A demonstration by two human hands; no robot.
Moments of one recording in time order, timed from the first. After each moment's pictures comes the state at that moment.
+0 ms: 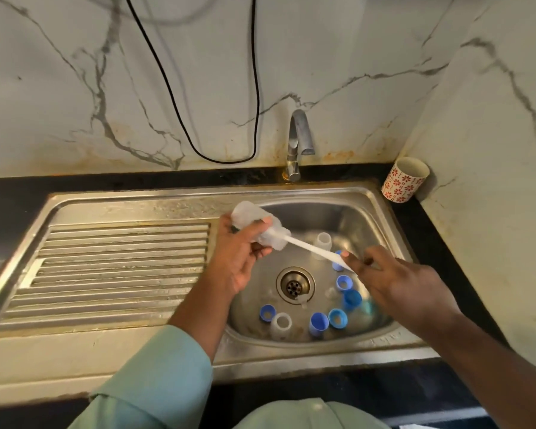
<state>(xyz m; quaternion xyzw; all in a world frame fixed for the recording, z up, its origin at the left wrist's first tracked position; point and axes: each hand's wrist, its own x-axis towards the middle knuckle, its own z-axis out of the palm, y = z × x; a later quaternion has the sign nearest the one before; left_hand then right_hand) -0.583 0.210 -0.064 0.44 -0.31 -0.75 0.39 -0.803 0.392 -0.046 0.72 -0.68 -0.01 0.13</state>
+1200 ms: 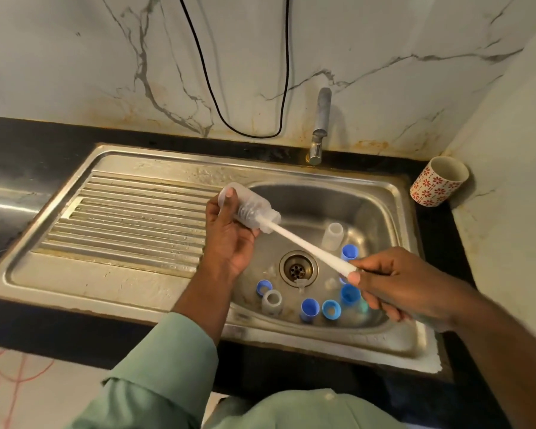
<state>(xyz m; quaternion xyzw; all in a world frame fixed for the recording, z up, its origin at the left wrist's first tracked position) -0.601 0.246 -0.069 0.31 -0.16 -0.72 0.59 -0.823 0.386 0.017 0.49 -0.64 0.20 -0.56</state>
